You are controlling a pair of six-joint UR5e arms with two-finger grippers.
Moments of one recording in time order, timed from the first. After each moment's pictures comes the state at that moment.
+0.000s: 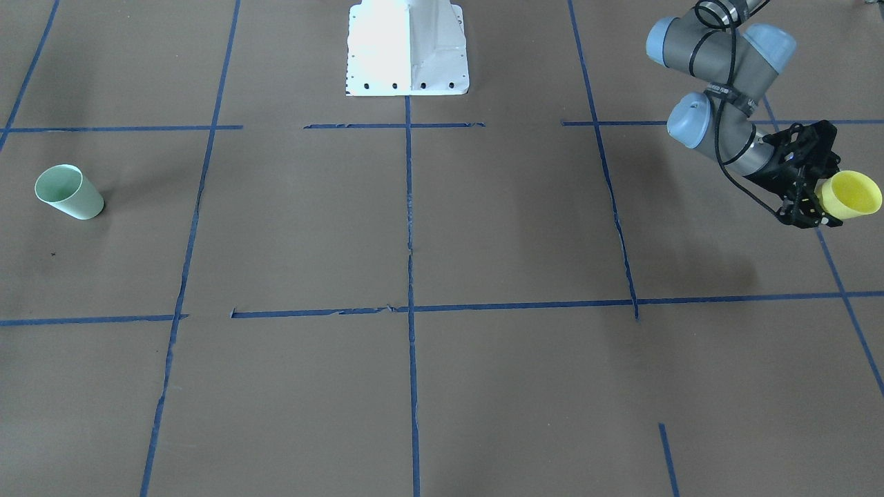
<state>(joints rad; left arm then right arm) -0.65 -1.60 -1.80 -1.34 -0.87 -1.90 1.46 -1.86 2.05 -1.52 2.33 -0.11</state>
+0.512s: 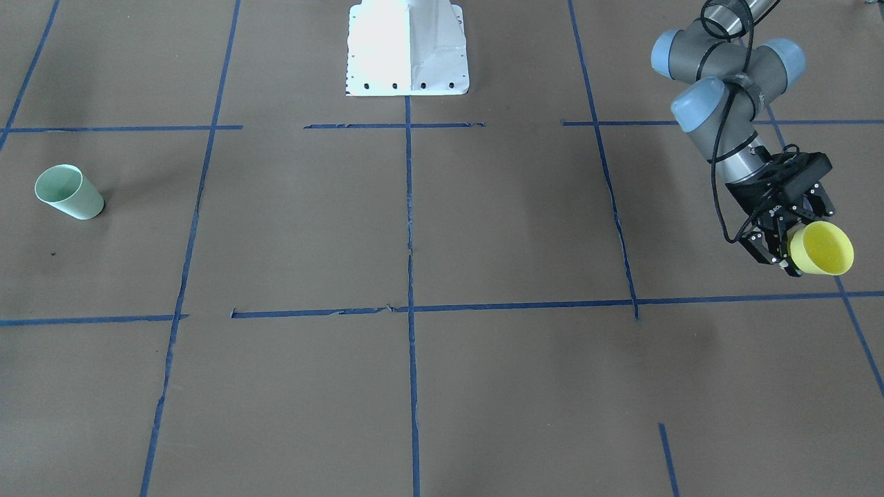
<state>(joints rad) -0.70 -1.61 -1.74 -1.95 -0.86 -1.29 1.47 -1.87 2.06 -1.50 2.36 -0.11</state>
